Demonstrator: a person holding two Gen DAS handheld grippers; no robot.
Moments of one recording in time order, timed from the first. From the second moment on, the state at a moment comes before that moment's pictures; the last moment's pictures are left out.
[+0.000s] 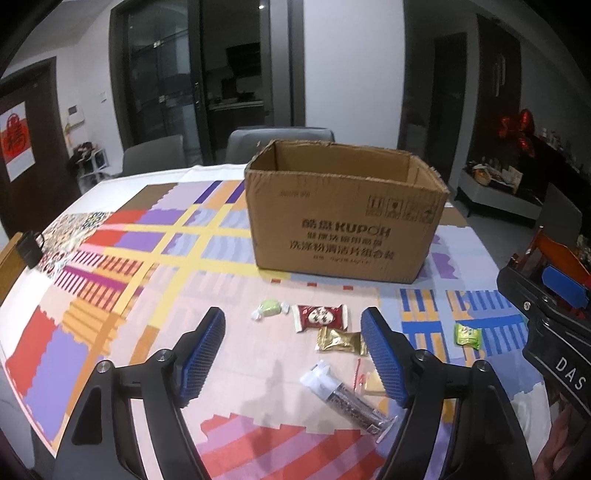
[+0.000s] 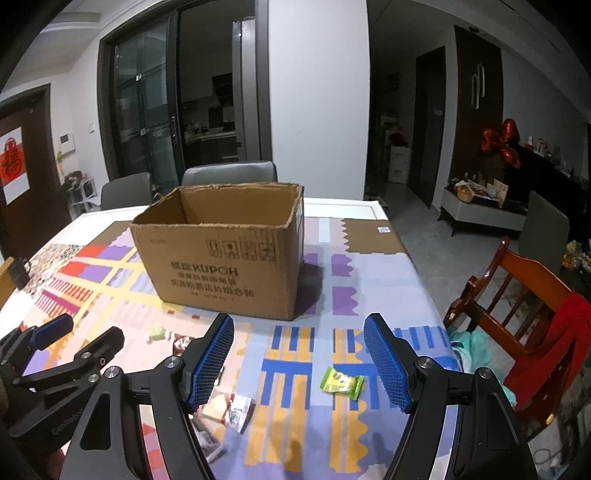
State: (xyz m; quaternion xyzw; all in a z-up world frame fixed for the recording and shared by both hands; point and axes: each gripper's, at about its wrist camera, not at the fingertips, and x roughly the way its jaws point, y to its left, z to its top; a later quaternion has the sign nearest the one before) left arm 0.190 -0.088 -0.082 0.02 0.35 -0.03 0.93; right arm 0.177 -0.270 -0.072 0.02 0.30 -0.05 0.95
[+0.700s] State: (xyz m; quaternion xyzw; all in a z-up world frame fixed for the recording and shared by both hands) left arm 0.189 -0.103 -0.139 -0.03 0.45 0.03 0.89; right arm 0.187 -0.273 -0.112 0.00 0.35 0.02 0.94
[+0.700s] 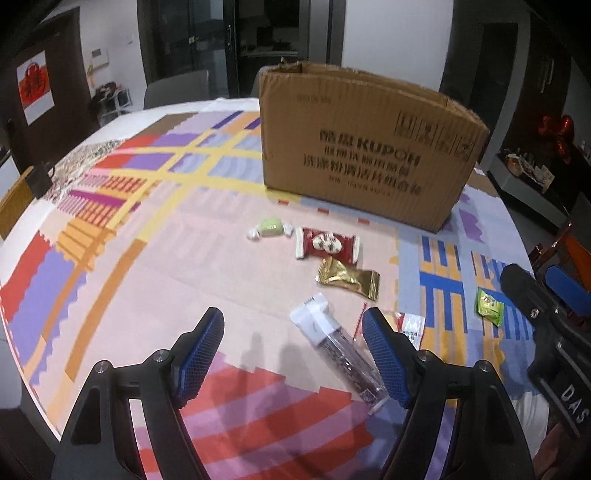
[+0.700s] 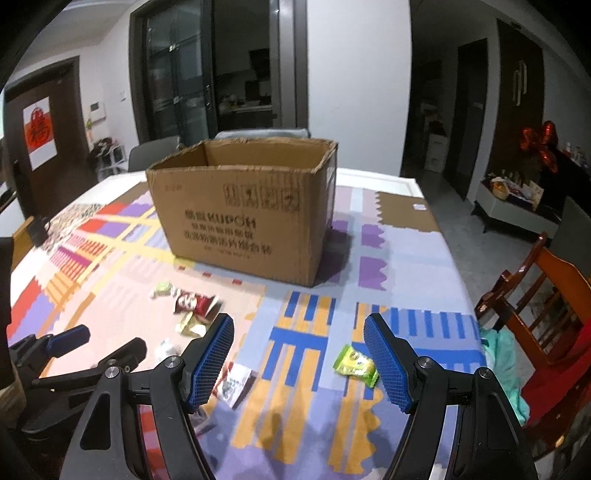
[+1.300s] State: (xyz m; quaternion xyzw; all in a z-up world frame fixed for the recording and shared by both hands) left arm 0.199 -0.124 -0.183 -0.07 0.52 0.05 0.85; right arm 0.197 -0.289 -0.139 0.00 0.38 0.05 0.92
